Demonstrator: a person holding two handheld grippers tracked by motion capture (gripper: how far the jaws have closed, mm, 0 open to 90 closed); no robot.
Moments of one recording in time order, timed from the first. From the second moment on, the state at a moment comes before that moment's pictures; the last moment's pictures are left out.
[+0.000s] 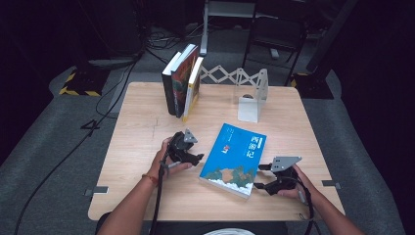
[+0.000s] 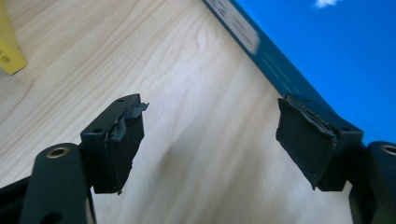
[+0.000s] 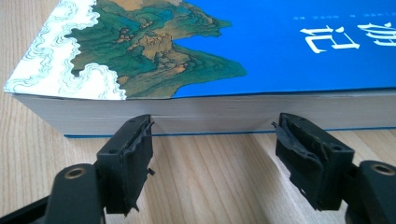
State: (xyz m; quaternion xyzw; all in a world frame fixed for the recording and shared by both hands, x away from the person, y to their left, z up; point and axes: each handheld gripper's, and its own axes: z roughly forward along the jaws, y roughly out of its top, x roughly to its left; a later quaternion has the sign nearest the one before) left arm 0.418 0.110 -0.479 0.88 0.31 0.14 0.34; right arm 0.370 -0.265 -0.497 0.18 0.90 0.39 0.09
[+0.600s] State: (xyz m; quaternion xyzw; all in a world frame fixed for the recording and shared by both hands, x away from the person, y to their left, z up) left arm 0.351 0.124 -0.493 0.89 0.29 0.13 0.33; right arm 0.365 -0.242 -0.496 0.20 0.89 0.39 0.11
